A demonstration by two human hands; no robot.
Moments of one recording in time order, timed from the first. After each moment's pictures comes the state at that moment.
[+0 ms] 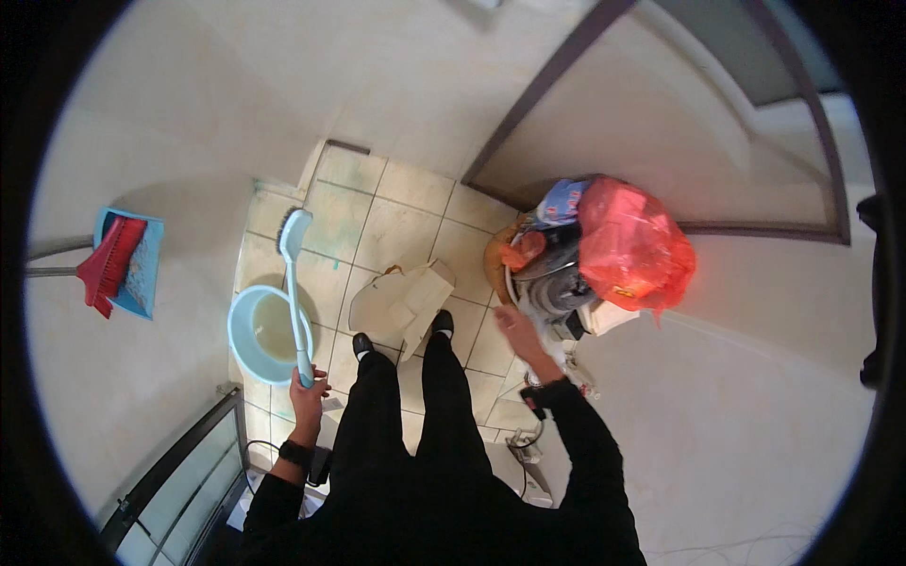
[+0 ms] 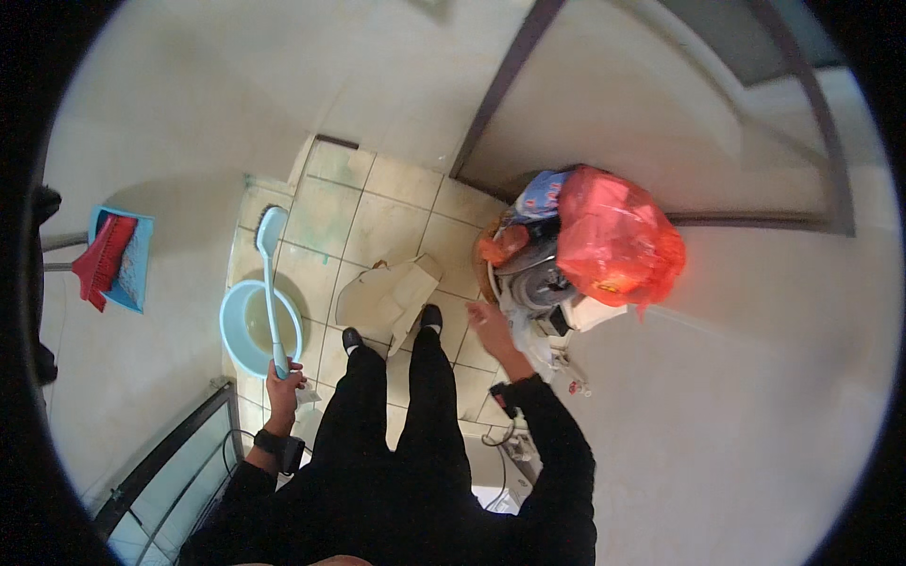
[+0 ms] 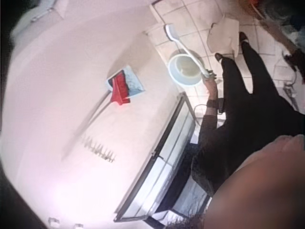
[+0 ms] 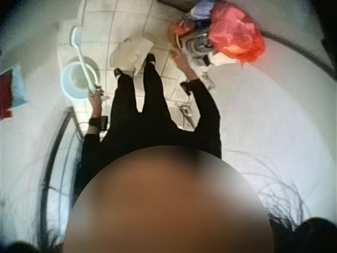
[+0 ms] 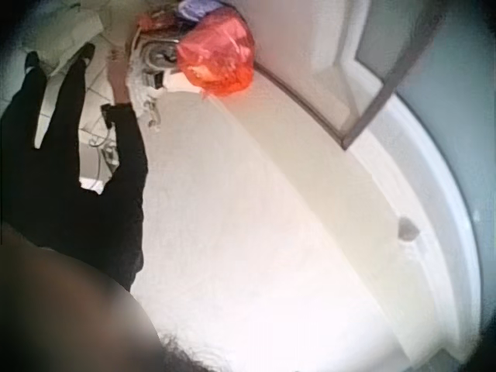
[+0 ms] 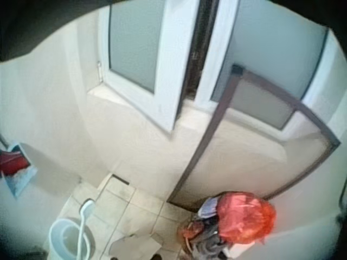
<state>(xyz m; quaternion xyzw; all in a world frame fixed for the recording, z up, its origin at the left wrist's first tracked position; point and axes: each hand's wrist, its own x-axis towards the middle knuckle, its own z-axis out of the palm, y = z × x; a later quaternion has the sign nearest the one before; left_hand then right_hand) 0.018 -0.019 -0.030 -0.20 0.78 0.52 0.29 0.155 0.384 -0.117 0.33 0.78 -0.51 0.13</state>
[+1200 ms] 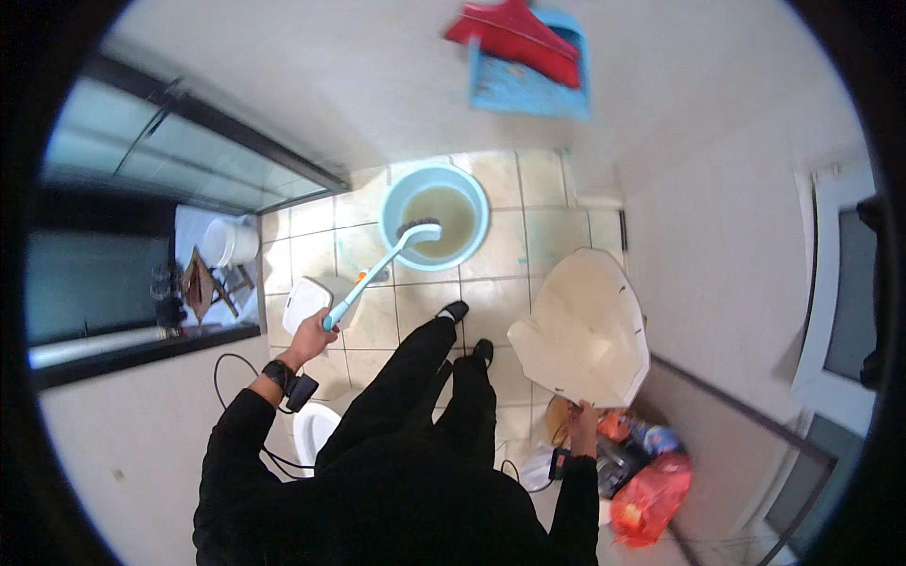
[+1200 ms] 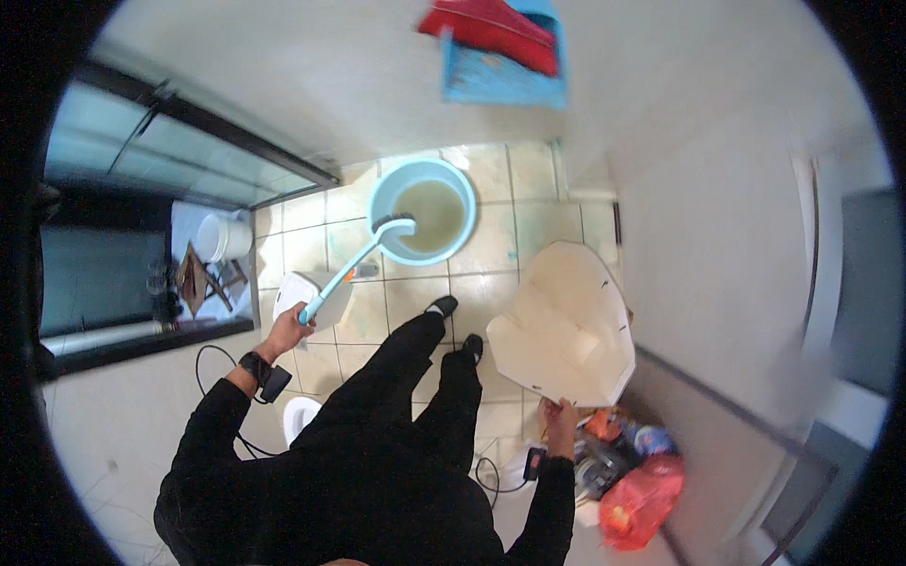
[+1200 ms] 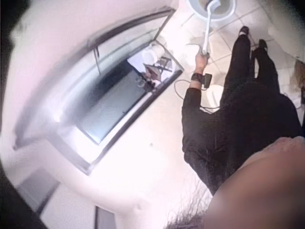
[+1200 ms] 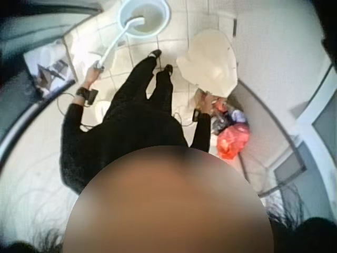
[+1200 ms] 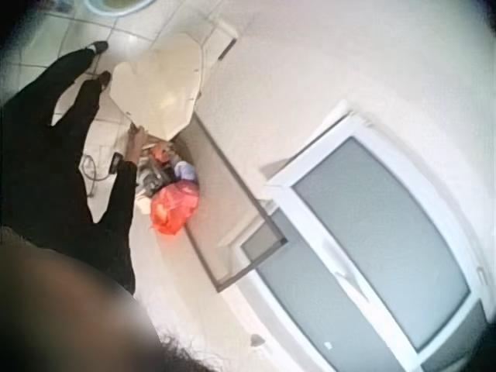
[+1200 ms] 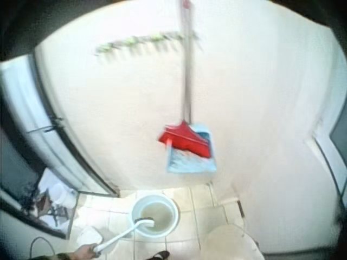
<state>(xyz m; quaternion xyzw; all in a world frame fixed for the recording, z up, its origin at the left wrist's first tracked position) 0.209 -0.288 0.033 -0.38 0.82 0.38 0.19 0.056 0.293 -0.143 0.46 0.48 -0.68 0.30</state>
